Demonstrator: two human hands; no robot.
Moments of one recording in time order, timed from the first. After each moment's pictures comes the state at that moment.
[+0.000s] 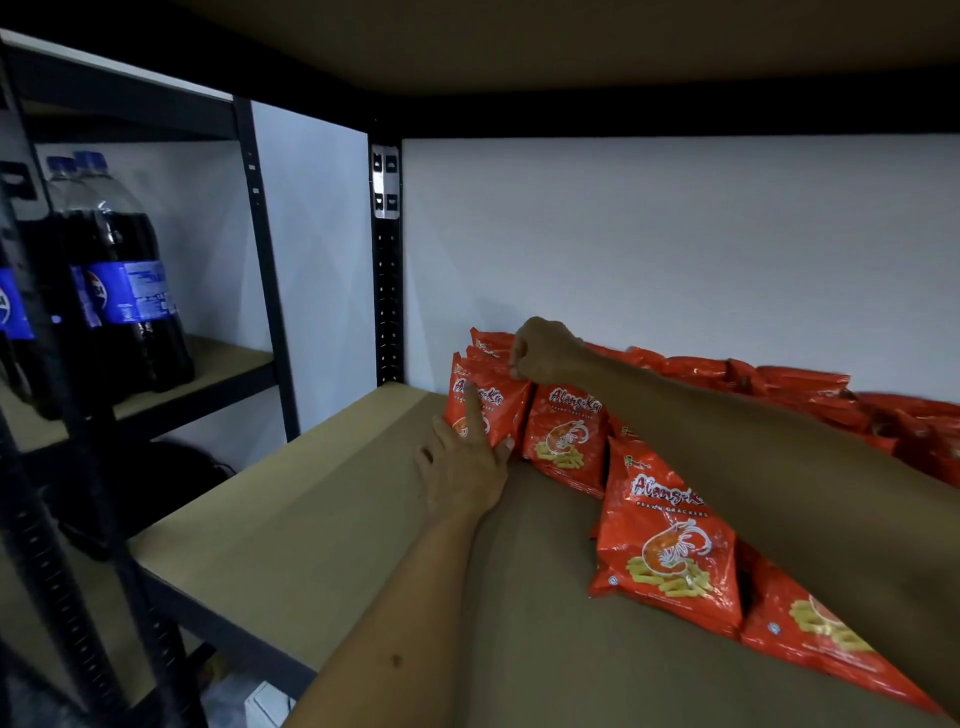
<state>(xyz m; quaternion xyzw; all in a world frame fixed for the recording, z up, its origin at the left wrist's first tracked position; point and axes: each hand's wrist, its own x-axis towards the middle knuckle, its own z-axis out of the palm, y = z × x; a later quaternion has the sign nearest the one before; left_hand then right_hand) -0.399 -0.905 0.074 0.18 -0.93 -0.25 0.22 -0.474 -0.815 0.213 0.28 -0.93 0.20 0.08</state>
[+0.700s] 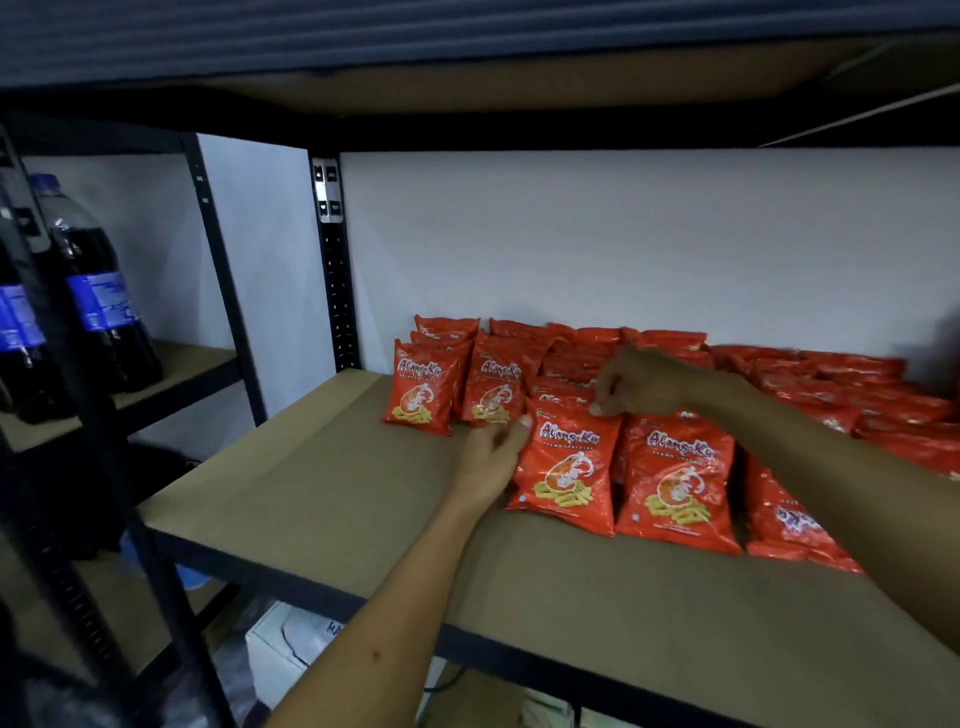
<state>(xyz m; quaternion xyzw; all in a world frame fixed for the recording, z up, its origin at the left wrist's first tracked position) -0.351 -0.818 0.090 -0.02 -0.77 -0.62 0.14 -0.419 -0.615 0.215 0.29 -0.95 0.09 0.00</state>
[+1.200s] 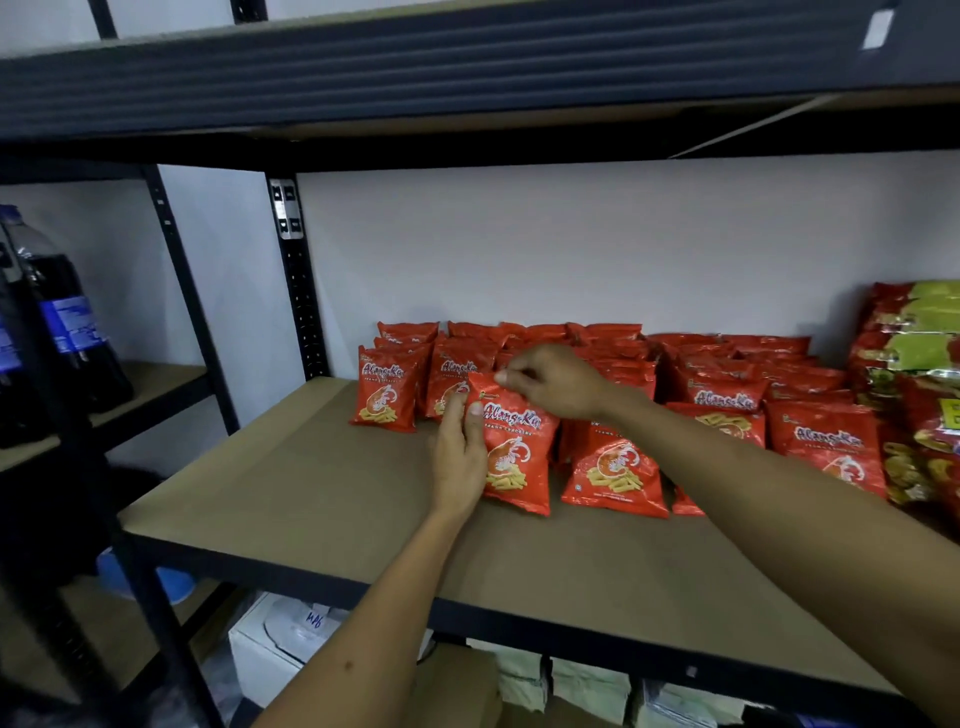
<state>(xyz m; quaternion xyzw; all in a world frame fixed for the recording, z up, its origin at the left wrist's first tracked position) -0.290 -0.778 0.110 -0.06 -0.75 -0.56 0.36 -0.354 -0.639 0.207 0.40 -0.88 0.23 0.11</state>
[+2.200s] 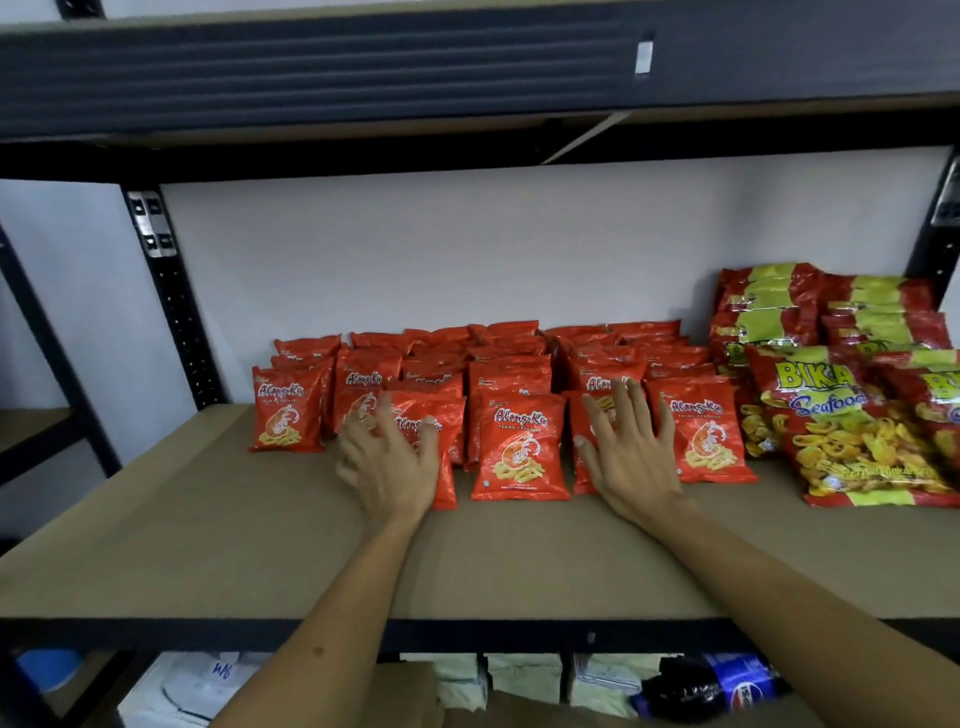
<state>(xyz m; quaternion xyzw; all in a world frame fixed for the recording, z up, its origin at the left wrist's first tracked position) -0.306 -0.739 0.088 0.12 -0.89 -0.27 0.35 -0.289 -0.463 0.087 0.04 -0.93 -0.02 0.36</state>
